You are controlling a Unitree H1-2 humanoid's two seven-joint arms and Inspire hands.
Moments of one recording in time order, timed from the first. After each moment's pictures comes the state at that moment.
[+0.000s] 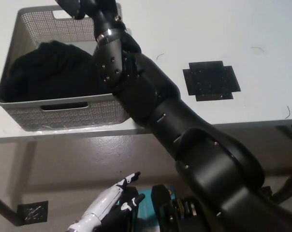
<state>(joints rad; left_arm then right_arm) -0.11 0.21 -0.31 0.23 0.43 -0.25 -0.11 -1.42 0.27 0.22 1.26 -0.48 -0.26 -0.53</state>
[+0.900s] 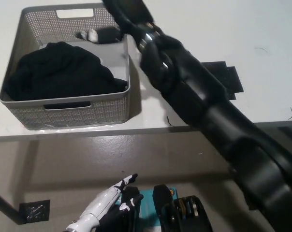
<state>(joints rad) -0.12 0.22 -0.30 0.26 0.45 -0.23 -0.11 -1.17 0.01 0.48 0.81 -0.59 -0.01 -0.16</state>
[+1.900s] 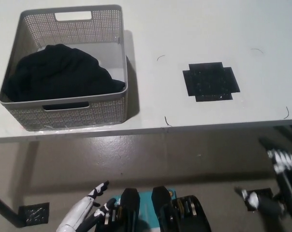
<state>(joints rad) -0.05 0.24 -0.17 0.31 0.43 -0.27 -0.07 0.10 -0.36 0.19 -0.12 -0.60 -0.14 -0.23</state>
